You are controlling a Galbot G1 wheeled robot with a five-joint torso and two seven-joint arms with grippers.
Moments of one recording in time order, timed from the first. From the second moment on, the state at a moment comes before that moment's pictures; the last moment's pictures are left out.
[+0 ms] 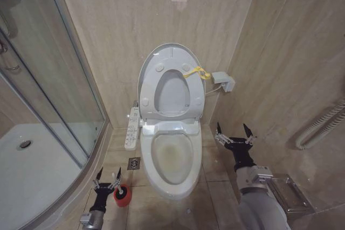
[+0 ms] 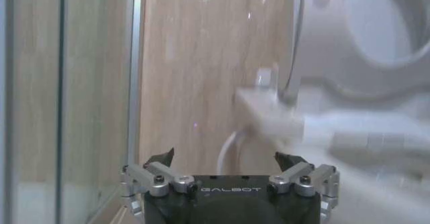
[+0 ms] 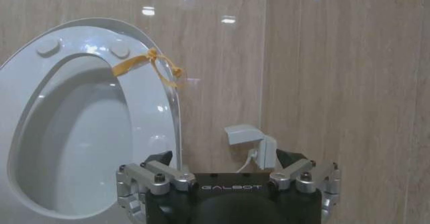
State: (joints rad) left arm 1.33 -1.23 -0.42 -1.36 -0.41 -0.67 0.08; right arm -1.45 1.35 0.50 2.27 0.14 -0.14 0.30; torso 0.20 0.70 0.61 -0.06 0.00
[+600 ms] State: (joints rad) left arm 1.62 -1.22 -0.63 -2.02 -0.43 -0.37 -0.06; right arm -1.45 1.35 0.50 2.27 0.14 -0.14 0.30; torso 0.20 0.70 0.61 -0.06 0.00
